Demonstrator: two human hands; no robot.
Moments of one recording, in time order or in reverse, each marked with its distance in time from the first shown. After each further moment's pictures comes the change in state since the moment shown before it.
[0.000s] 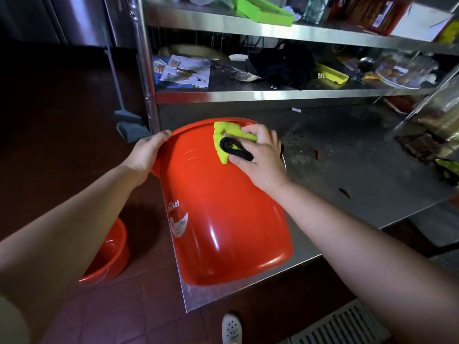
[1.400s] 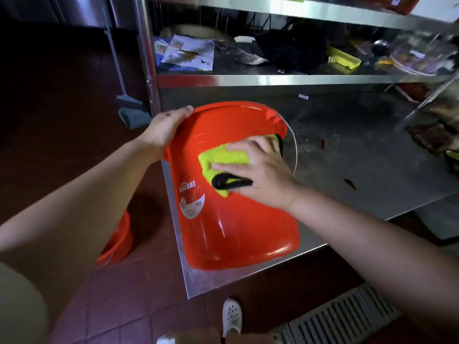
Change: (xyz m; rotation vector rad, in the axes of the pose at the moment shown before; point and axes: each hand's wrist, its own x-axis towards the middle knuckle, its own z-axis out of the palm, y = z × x) left_hand 0.016 0.018 0.030 -0.076 -0.060 0.032; right_hand -0.032 -0.004 -0.004 -0.151 -0.115 -0.462
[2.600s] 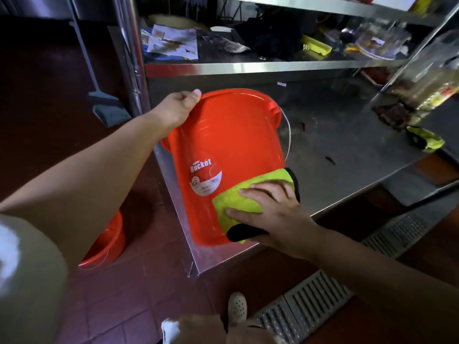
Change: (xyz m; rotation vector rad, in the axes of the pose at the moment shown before) left_hand -0.013 0.016 0.005 0.418 -0.137 0.128; right_hand -0.092 -0.107 -0.034 -0.176 -0.263 0.034
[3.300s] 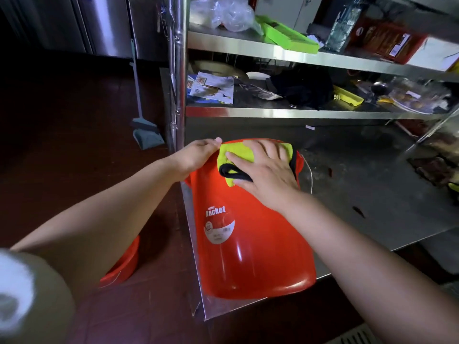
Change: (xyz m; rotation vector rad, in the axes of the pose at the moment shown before) left_hand -0.008 -0.012 -0.025 -0.183 -0.092 -0.072; right_hand 0.156 0.063 -0.009 -0.076 0.043 0.204
